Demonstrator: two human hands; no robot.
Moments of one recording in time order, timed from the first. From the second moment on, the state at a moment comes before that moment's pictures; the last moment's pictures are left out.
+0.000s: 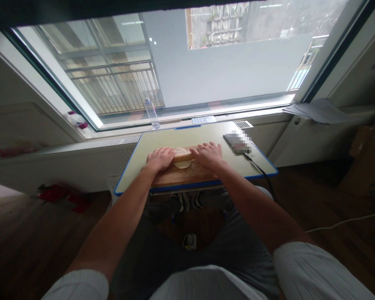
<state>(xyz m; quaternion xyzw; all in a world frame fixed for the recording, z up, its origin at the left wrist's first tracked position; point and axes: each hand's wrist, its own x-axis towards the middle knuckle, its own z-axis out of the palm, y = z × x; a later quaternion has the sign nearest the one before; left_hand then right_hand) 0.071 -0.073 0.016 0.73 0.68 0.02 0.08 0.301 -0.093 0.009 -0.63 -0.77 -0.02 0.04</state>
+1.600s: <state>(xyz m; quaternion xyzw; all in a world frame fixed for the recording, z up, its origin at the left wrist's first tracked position) 0.068 -0.009 0.013 0.74 0.66 0.00 0.09 0.308 -0.014 0.002 -0.64 -0.76 0.06 0.03</state>
